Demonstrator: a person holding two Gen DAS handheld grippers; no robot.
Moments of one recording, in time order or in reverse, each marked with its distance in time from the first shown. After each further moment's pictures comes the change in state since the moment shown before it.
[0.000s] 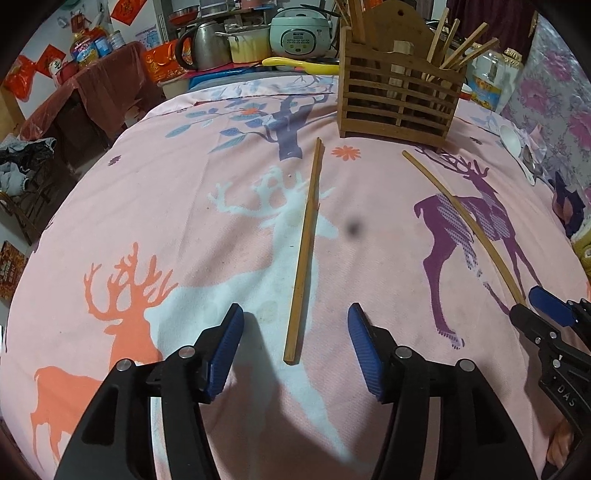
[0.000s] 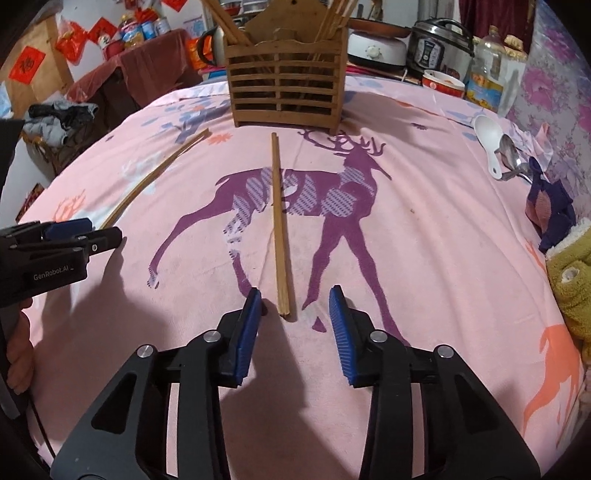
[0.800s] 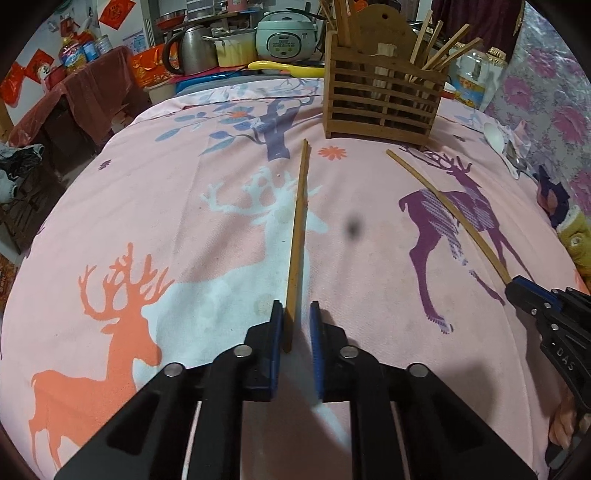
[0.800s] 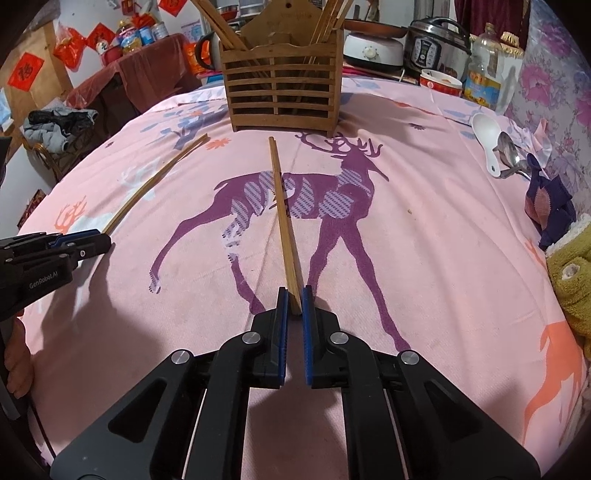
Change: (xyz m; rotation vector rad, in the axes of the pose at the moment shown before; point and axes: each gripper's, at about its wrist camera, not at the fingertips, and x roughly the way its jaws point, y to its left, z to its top) left arm -0.005 0.003 -0.006 0.030 -0.014 -0.063; right arm -0.001 -0.004 0.000 0.022 -0.010 0.007
